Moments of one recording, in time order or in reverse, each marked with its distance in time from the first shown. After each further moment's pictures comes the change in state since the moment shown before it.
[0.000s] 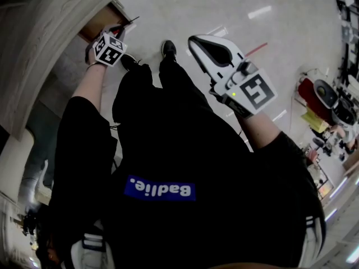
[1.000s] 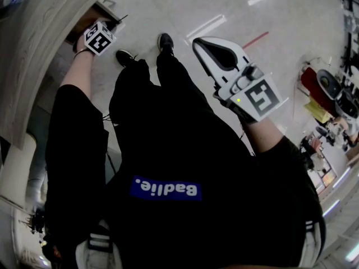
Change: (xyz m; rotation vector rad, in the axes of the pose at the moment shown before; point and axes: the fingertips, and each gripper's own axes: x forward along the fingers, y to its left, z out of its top) left arm 0.056 0.000 -0.017 0.184 0.176 -0.197; right arm -0.022 -0.034 -0.030 0.042 0.032 -0.056
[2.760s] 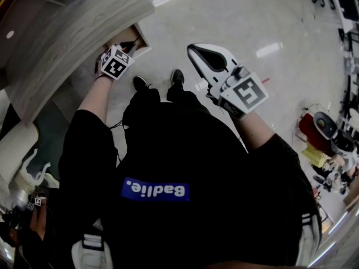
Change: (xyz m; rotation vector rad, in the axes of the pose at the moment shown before) left arm -0.182 0.000 0.060 -0.250 -0.262 0.233; right arm -0.005 0.050 0.116 -0.164 -0.155 0.169
